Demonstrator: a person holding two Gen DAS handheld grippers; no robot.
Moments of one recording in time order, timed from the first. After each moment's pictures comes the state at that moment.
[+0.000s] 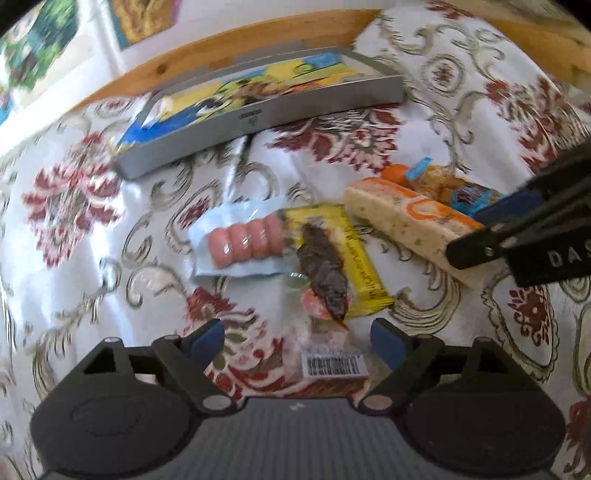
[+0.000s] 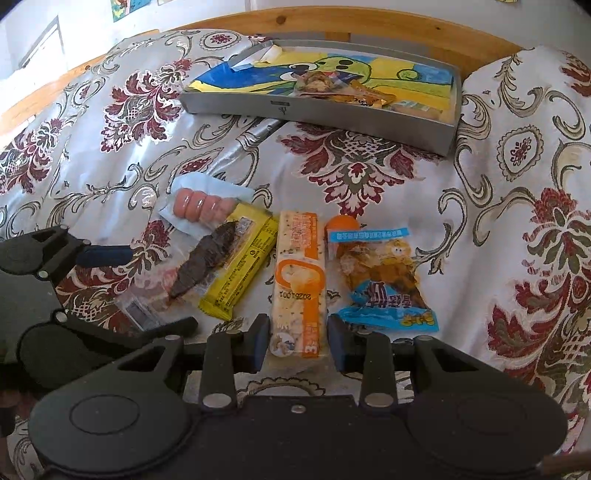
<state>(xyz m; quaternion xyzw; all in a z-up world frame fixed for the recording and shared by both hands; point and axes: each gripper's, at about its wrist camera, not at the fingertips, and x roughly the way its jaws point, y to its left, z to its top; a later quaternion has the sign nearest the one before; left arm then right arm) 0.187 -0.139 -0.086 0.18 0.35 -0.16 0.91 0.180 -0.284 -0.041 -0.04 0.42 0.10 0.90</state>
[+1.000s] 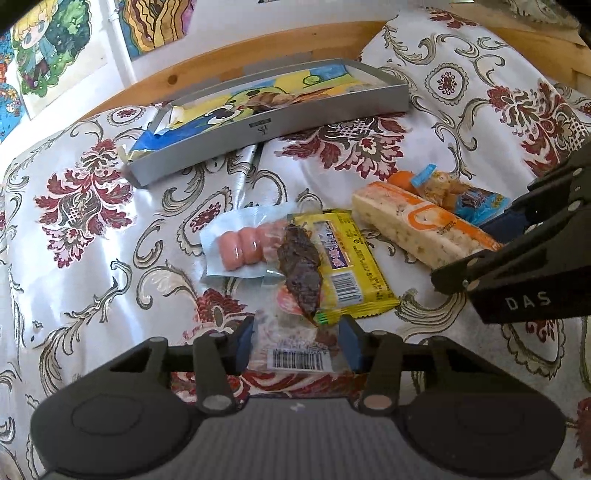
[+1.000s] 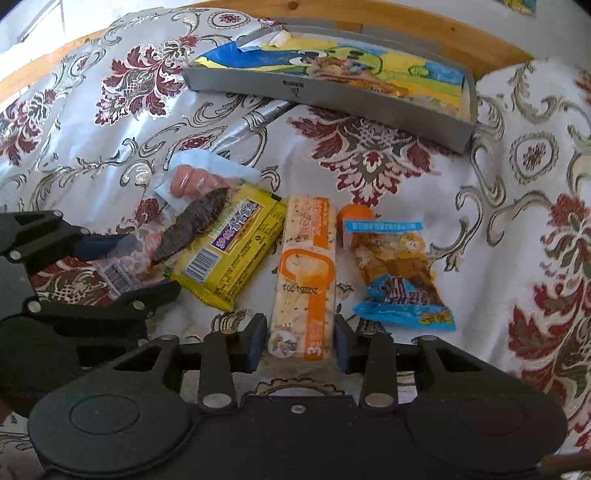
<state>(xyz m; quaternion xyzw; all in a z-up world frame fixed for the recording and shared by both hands) 0.181 -0.132 -0.087 0.17 0.33 -0.14 0.92 0.183 -0.260 -0.058 -0.09 0.42 0.08 0.90</state>
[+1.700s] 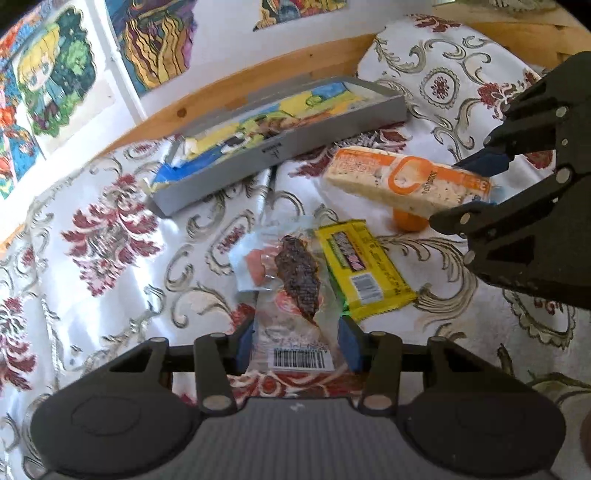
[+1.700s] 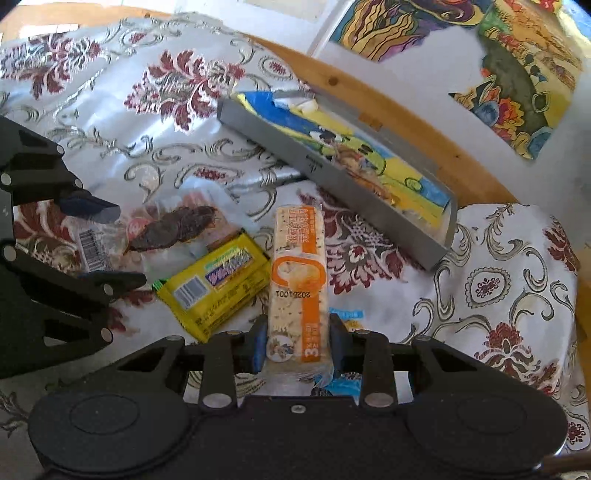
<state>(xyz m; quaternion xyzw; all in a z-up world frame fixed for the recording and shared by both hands) 0.162 -0.126 -0.080 0.23 0.28 -0.13 0.93 0.156 -0.226 -0.048 -0.27 0.29 0.06 0.92</state>
